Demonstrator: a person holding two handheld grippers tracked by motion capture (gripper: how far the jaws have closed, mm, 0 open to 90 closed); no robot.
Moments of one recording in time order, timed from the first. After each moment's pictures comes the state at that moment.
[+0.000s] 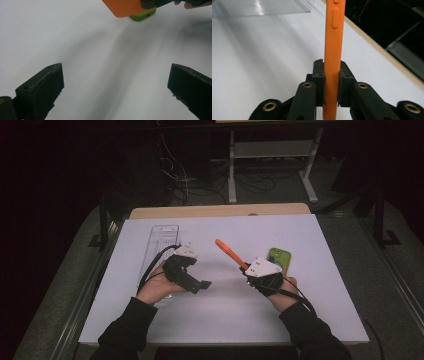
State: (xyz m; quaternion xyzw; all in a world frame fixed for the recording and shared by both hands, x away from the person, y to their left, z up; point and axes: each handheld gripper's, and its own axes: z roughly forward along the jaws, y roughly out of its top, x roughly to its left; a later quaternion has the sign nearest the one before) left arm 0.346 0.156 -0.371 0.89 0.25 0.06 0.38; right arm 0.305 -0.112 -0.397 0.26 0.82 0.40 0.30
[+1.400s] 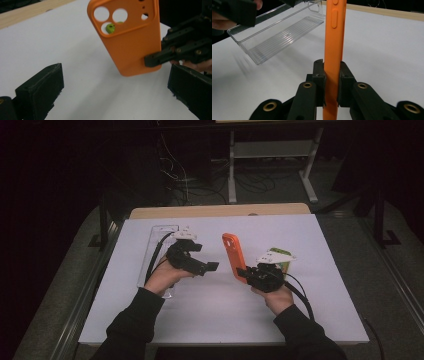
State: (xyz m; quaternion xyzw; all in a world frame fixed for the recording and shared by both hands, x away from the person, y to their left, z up) left arm 0.372 0.144 -0.349 0.83 0.29 0.04 0.48; right arm 0.314 -0.122 -0.401 0.39 0.76 0.50 0.13
